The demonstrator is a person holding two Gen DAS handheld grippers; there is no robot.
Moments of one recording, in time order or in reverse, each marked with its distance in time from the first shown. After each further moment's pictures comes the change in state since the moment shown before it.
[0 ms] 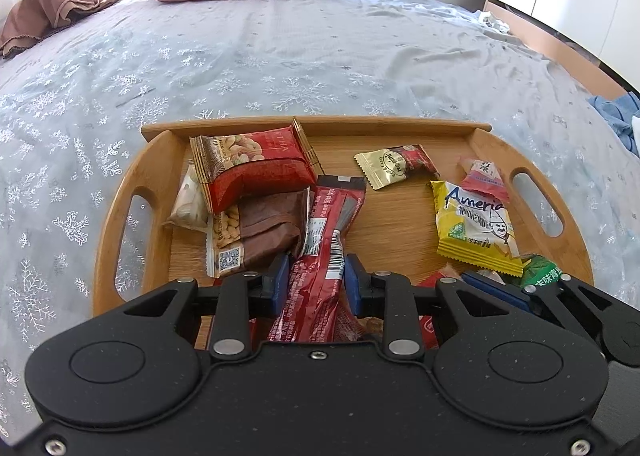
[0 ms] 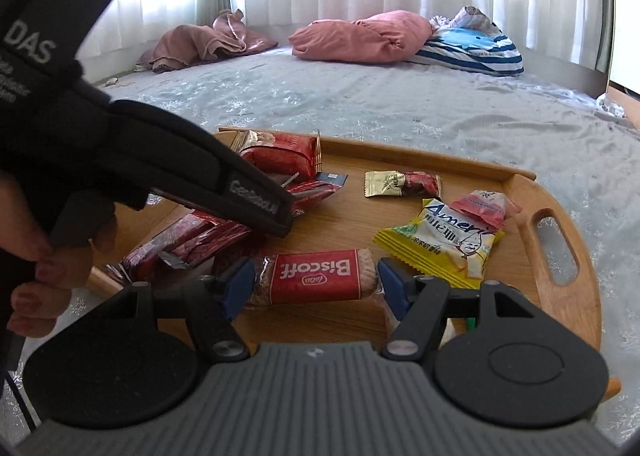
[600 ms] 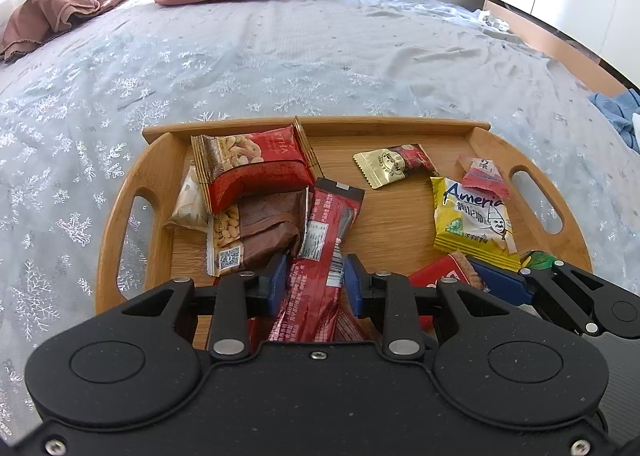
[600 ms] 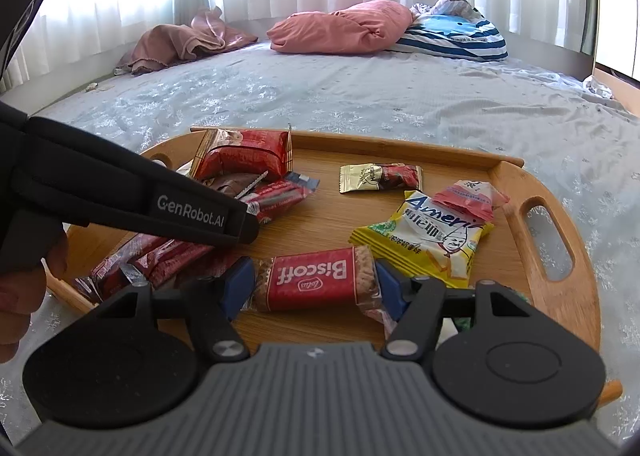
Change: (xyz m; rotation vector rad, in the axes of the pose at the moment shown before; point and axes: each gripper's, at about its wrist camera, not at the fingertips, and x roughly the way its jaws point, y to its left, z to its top) left arm -0.004 -0.001 -0.002 0.011 -0.008 0.009; right arm 0.012 -0.015 0.003 0.051 0.016 -0.035
